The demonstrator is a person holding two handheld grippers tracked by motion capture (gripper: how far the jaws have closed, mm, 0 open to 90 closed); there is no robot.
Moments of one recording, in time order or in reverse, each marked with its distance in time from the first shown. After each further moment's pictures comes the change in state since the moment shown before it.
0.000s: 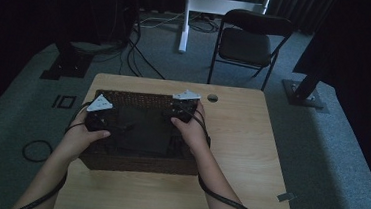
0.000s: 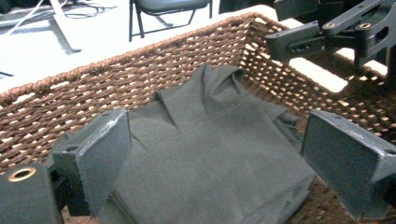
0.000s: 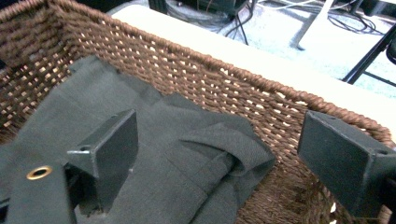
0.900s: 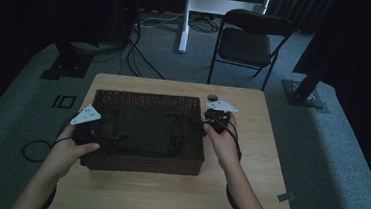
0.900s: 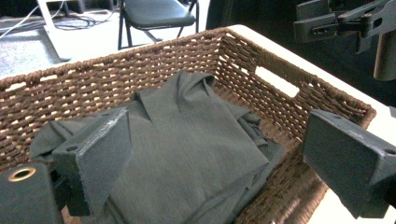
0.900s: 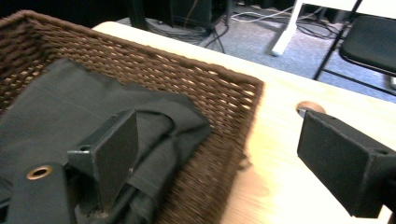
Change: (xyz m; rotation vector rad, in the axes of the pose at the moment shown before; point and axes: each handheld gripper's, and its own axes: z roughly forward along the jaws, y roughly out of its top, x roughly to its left) left arm -0.022 -0.020 -0.037 -0.076 -0.033 -0.031; right arm -0.055 -0.036 -0.069 -0.071 -0.063 0.055
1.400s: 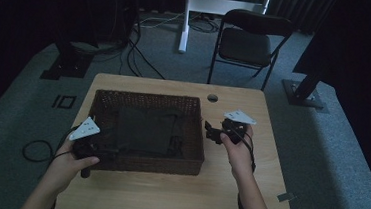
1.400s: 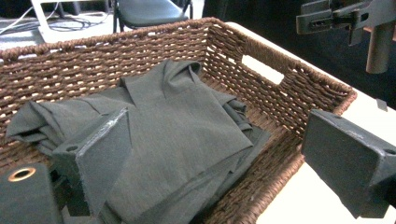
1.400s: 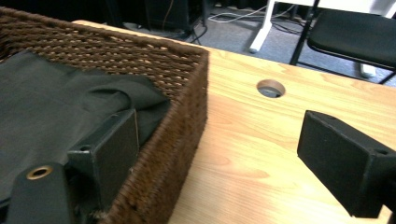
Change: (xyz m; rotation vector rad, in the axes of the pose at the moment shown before) left arm -0.019 -0.026 -0.006 -0.020 -0.013 0.002; right arm -0.034 -0.035 -0.021 -0.028 -0.069 0.054
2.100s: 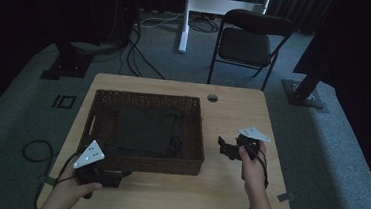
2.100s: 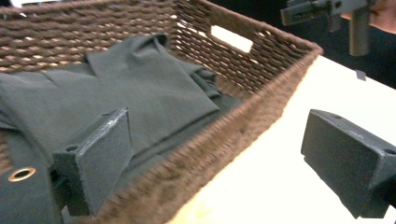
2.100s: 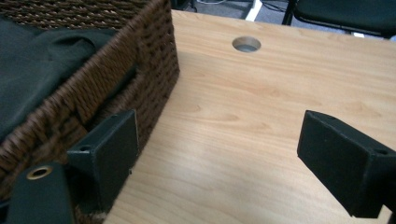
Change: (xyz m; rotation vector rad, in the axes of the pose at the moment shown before) left arm -0.040 -0.044 -0.005 0.005 -0.060 0.054; right arm -0.034 -0.052 -0.020 0.049 -0.019 0.042
